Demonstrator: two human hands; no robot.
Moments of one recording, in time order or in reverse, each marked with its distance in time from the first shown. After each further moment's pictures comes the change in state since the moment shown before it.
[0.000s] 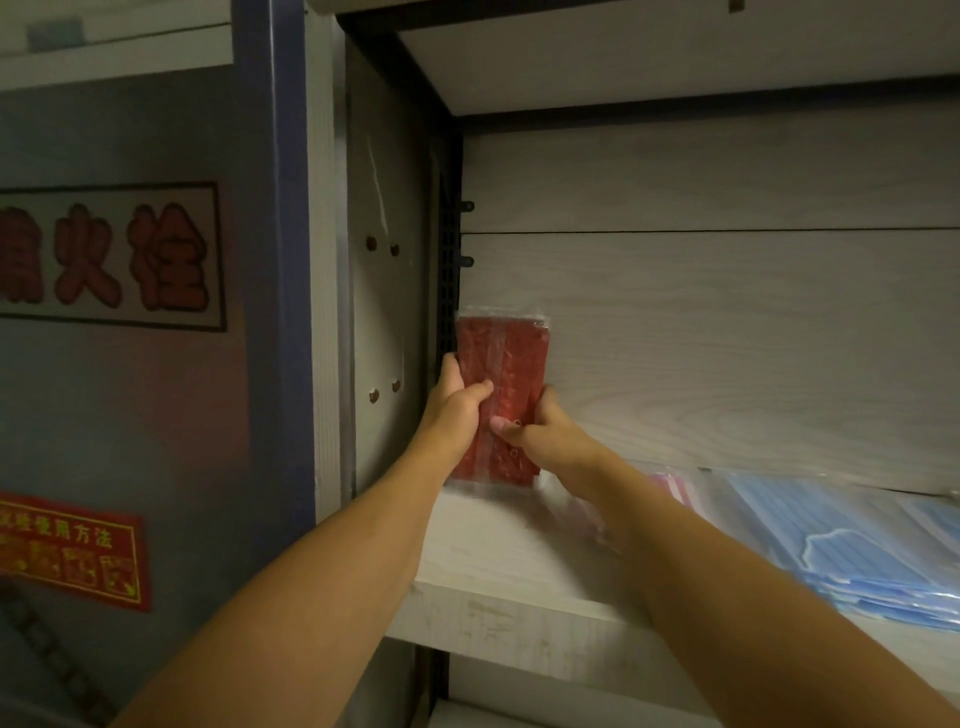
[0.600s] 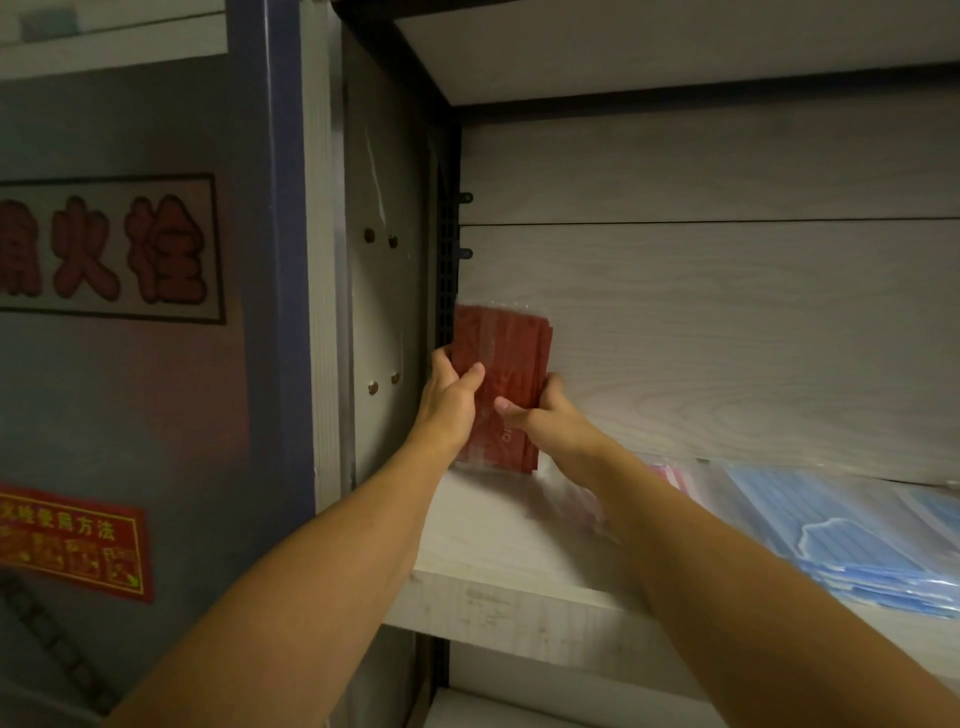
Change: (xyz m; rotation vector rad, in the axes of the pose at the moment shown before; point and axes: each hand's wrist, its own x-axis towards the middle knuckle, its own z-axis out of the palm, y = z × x) left_hand 0.000 -0.001 -0.001 0.081 0.065 -0.012; right_hand 0.002 0.000 -0.005 0.044 0.038 -0.030
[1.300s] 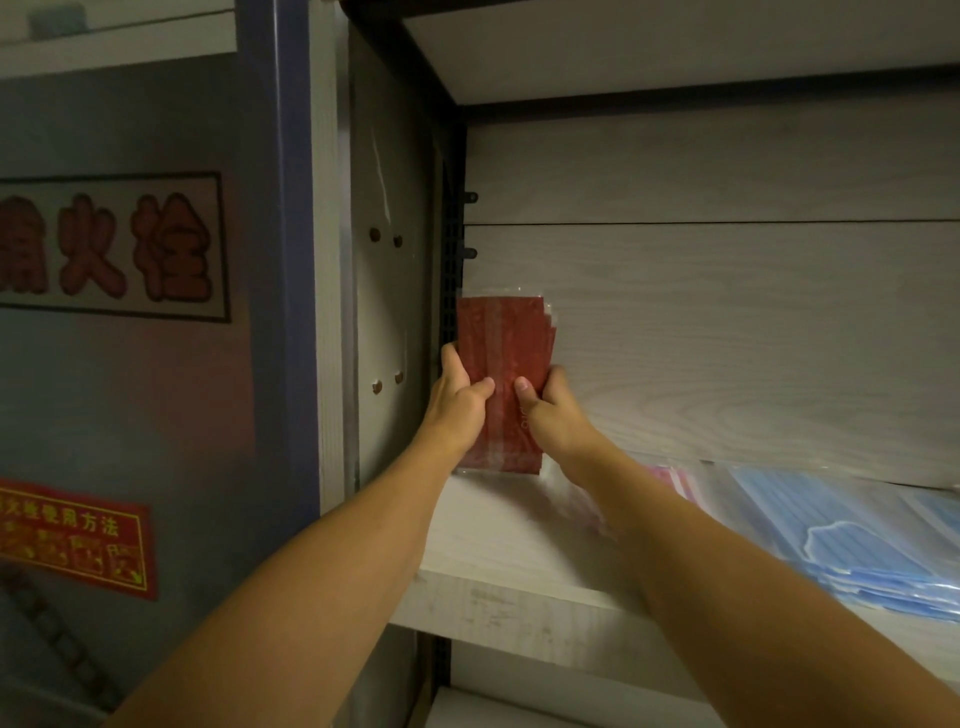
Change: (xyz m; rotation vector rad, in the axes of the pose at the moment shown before) left_hand 0.003 -0.005 0.000 0.031 -0.023 0.045; right_hand 0.001 -0.004 0.007 -0.098 0.116 -0.078
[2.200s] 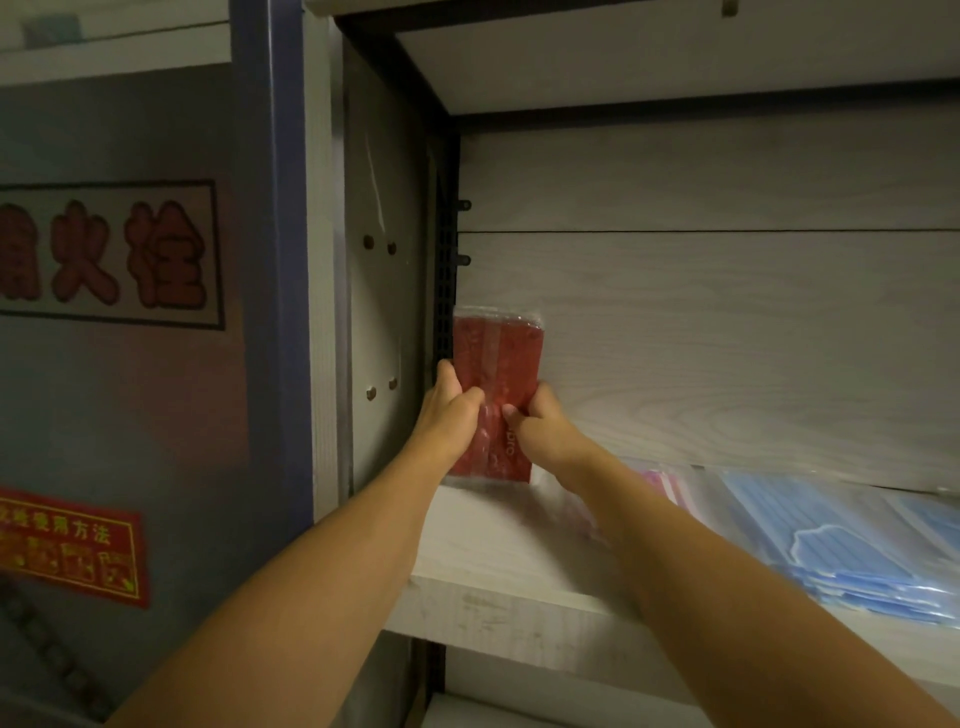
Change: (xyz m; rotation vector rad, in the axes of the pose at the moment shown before) left_hand -0.007 0.009 -0.003 0.169 0.000 -0.076; right_hand -0.006 -0.004 0.004 -0.146 -0.084 0.020
